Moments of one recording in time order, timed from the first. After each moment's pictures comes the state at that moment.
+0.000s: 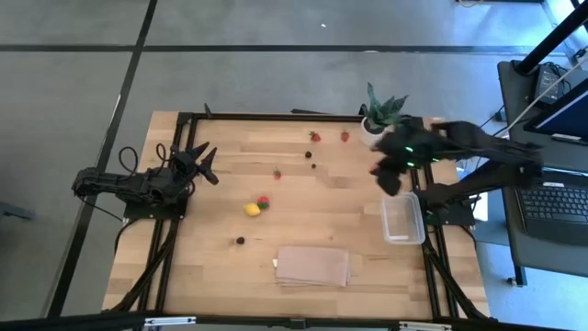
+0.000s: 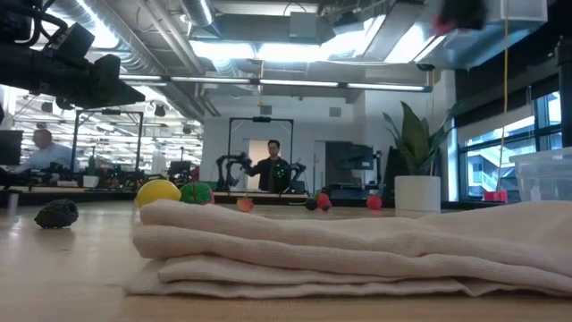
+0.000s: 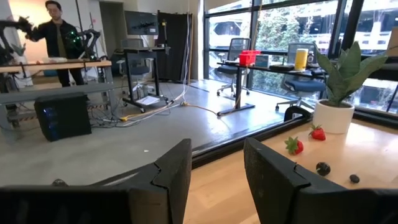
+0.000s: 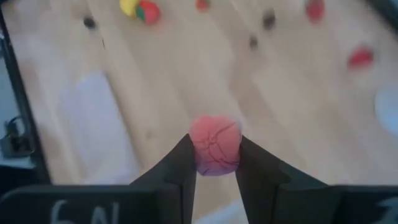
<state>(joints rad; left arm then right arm) -0.09 0.01 0.01 0.04 -1.08 0.00 -0.06 1.07 1.35 -1.25 0.03 0.49</state>
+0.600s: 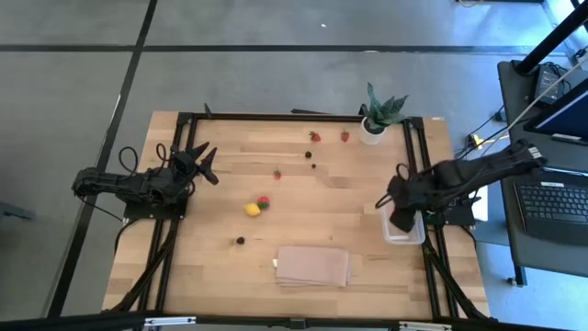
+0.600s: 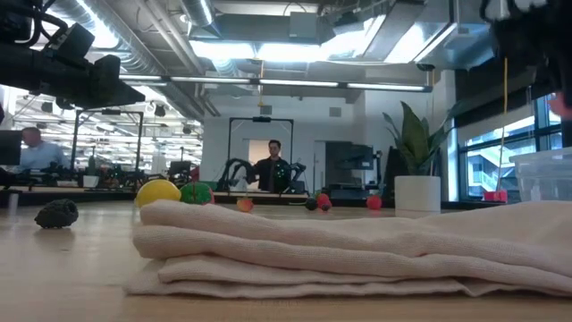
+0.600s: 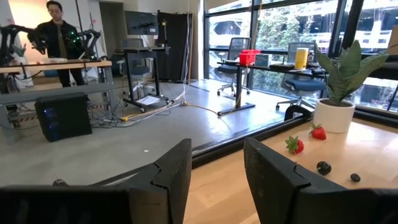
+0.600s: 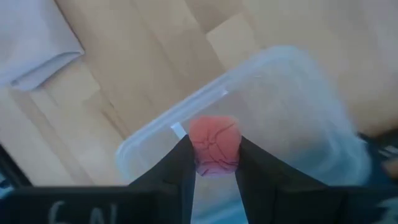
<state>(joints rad) -0.09 0.01 0.01 0.03 -1.08 0.01 0.31 0.92 0.83 -1.24 -0.01 0.89</state>
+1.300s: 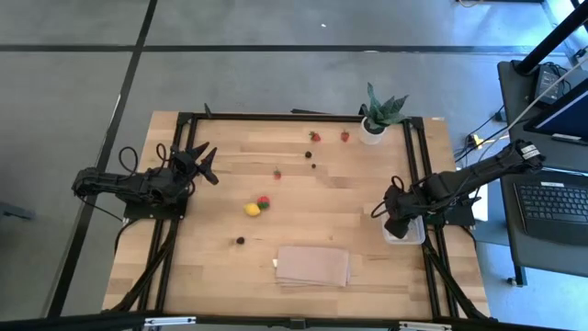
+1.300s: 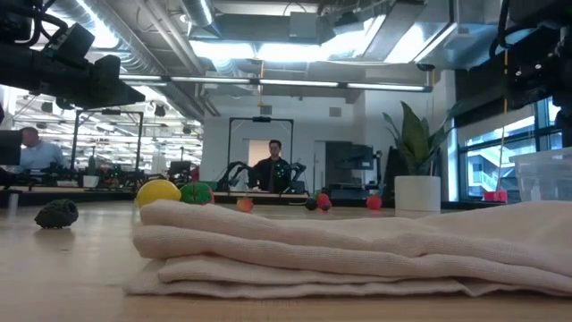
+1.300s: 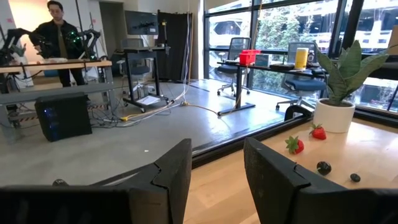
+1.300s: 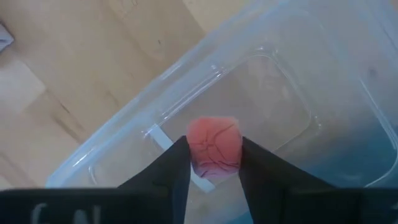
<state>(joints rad) -0.09 0.01 0.01 0.03 -1.08 0.01 0.35 0.92 0.59 -1.07 -0.02 1.02</state>
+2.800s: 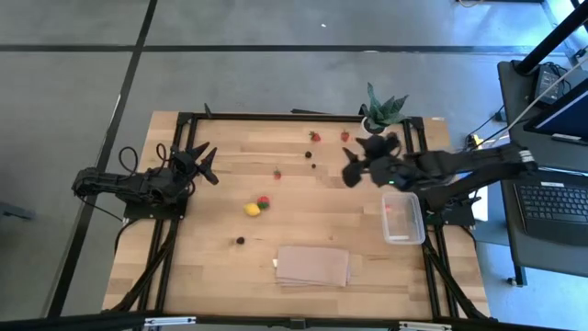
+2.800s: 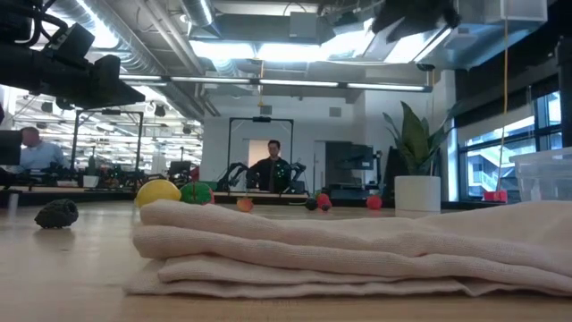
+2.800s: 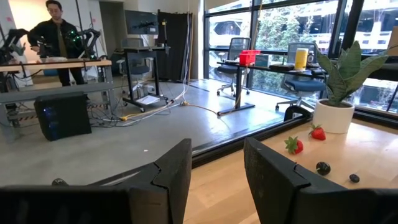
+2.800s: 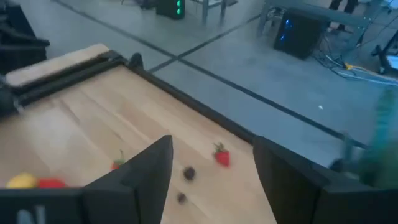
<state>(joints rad) -0.09 0.01 0.01 0.03 -1.08 0.00 0.16 1.18 1.10 -0.58 0.92 0.55</state>
